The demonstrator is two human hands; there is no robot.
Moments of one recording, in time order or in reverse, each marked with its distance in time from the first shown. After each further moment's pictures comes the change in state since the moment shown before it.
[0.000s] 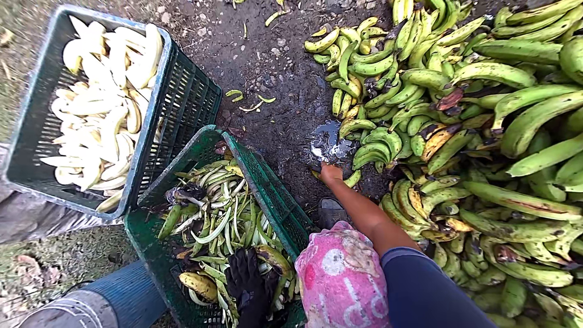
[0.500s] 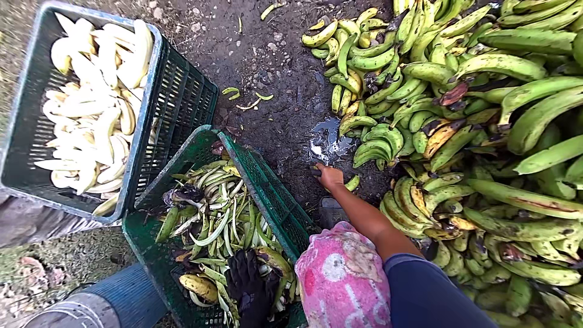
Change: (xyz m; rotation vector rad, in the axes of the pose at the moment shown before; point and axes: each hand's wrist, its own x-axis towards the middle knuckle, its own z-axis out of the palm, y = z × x) left_hand 0.000 0.002 -0.002 0.012 0.019 0.011; right_hand -0.019 0.007 0.006 0.035 0.045 -0.108
